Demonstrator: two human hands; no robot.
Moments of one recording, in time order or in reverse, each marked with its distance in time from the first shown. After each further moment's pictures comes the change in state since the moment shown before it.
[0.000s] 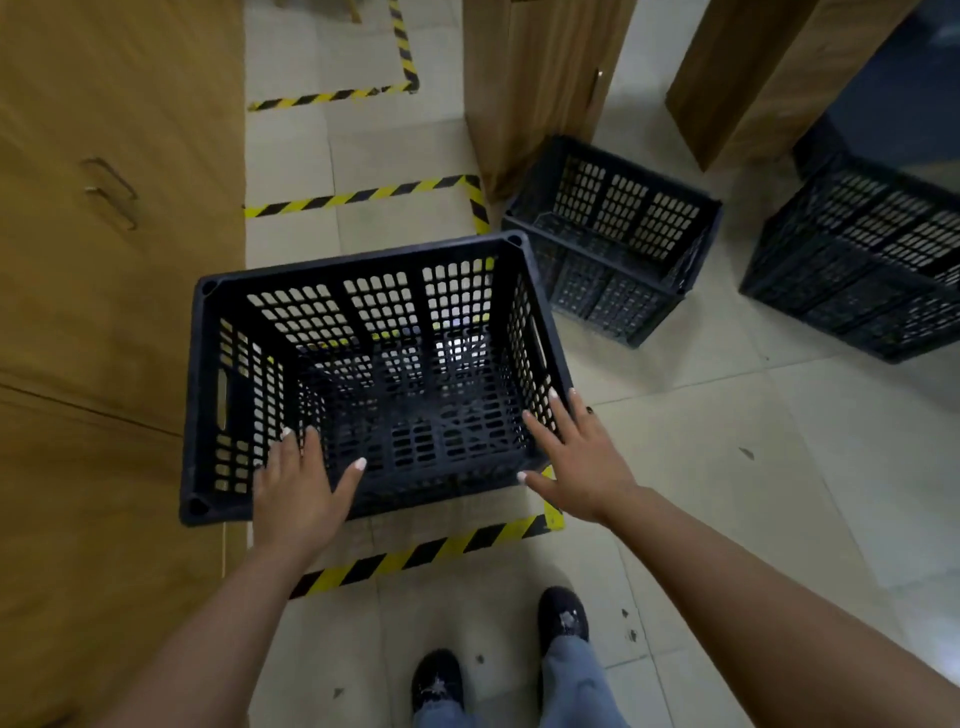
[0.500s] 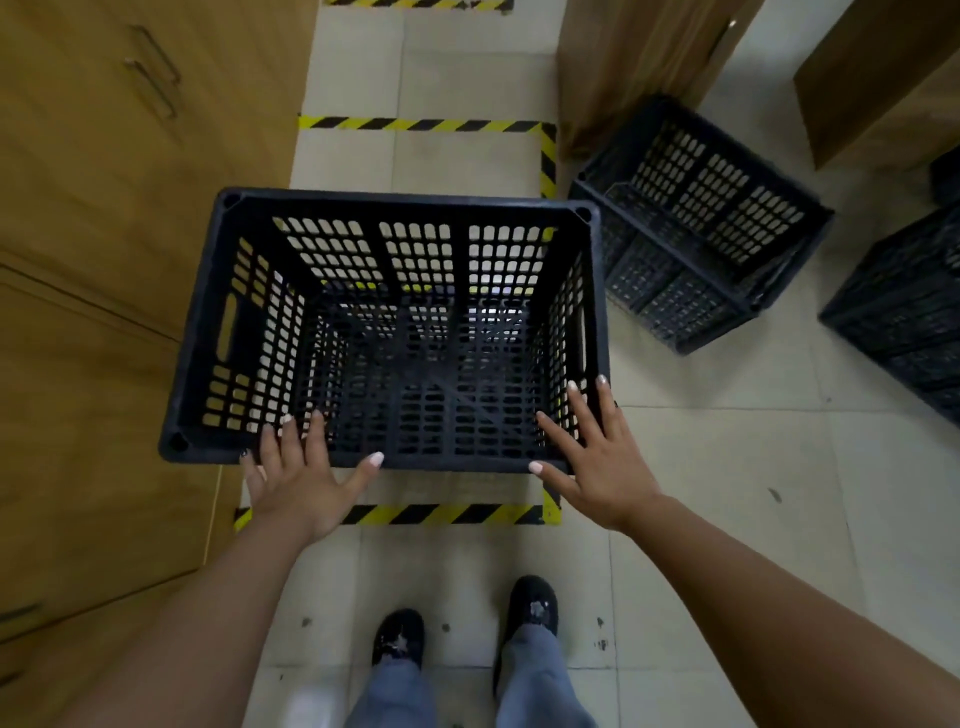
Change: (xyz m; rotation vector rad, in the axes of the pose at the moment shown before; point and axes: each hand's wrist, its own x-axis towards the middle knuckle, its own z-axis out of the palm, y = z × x) left_hand 0.004 0.014 0.036 0.001 -0.317 -0.252; right_hand 0.047 0.036 0.014 -0.065 -0.038 -0.166
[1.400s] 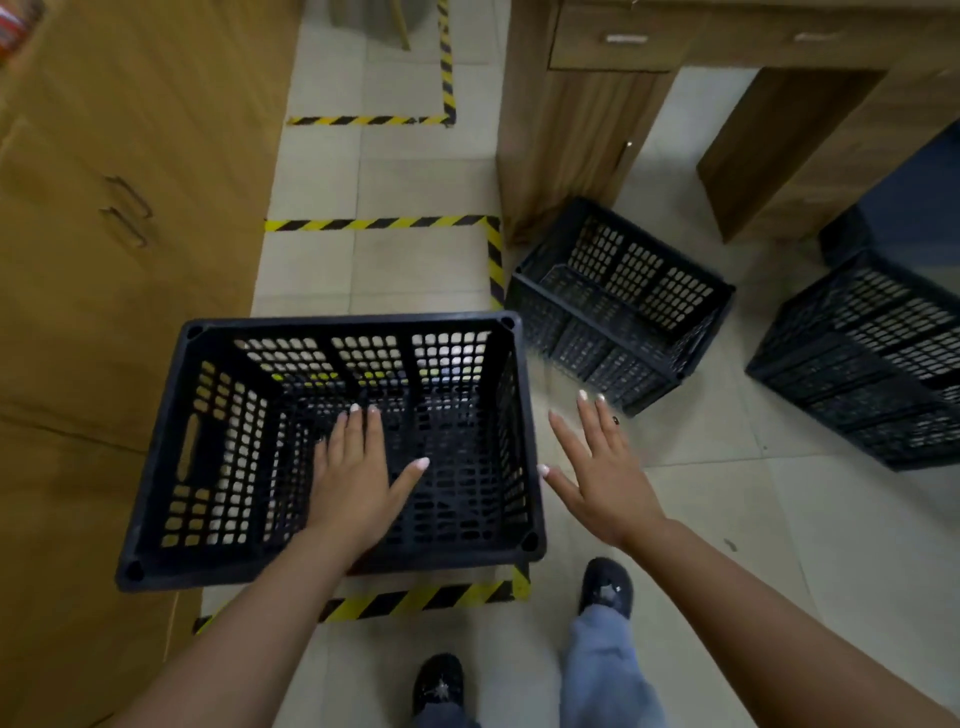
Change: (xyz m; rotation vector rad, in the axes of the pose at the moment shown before) left_hand -0.021 0.122 -0.103 -0.068 0.274 0.369; right_hand -0.010 0.058 -0.099 0.144 0.241 0.103
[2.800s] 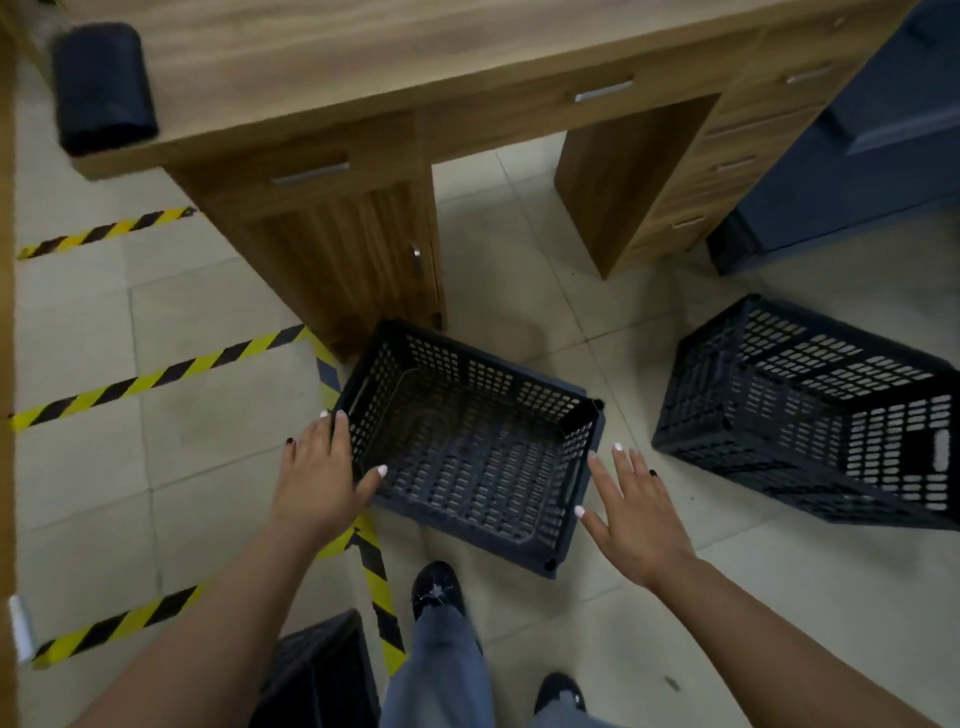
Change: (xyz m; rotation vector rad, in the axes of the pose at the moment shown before) left_hand 0.463 0.386 -0.058 0.232 0.004 0.236; right_hand 0.263 0.447 -0.119 0.072 -0.171 0.443
